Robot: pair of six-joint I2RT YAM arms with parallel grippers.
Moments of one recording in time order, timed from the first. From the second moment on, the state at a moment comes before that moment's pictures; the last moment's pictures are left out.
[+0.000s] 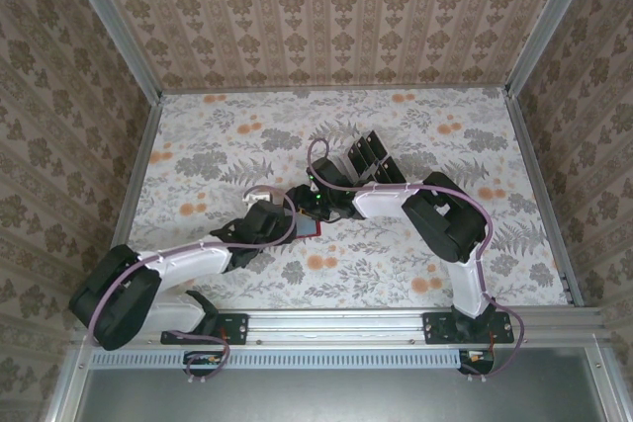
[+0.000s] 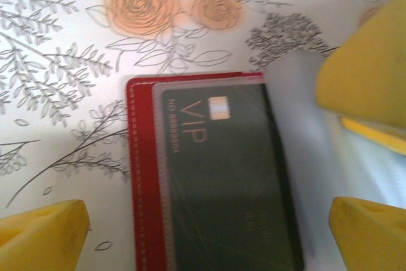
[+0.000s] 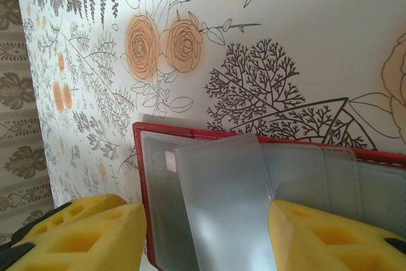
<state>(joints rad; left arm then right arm) -0.75 1.27 0.42 -0.06 -0.32 -0.61 0.76 2.02 1.18 0.07 -0.31 1.03</state>
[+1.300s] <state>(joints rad) -0.76 1.30 0.42 -0.09 -0.39 -0.63 0.76 1.92 1.12 0.02 -0.26 0.97</state>
